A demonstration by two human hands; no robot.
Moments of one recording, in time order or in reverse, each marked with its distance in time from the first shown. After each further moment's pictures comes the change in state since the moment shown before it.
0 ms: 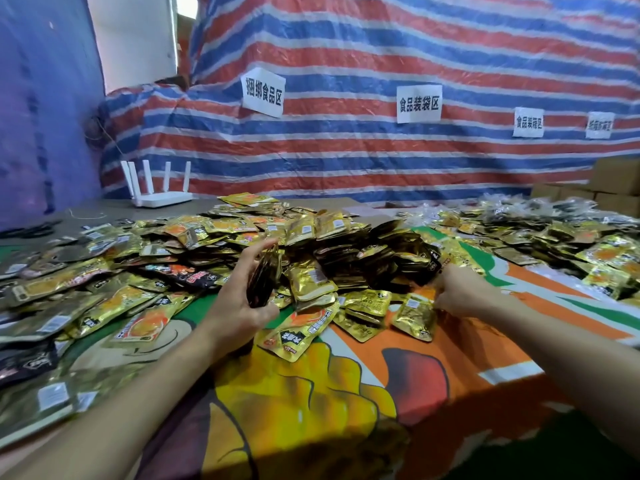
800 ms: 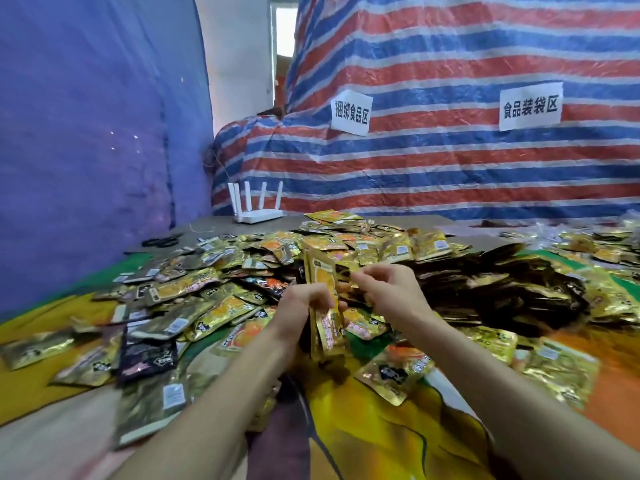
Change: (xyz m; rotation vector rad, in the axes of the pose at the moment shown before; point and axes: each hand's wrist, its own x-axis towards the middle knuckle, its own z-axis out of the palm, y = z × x) left_hand 0.011 0.002 -0.035 -0.641 0.170 -0.613; right_hand -0.014 -0.233 0.018 1.255 -0.037 -0.404
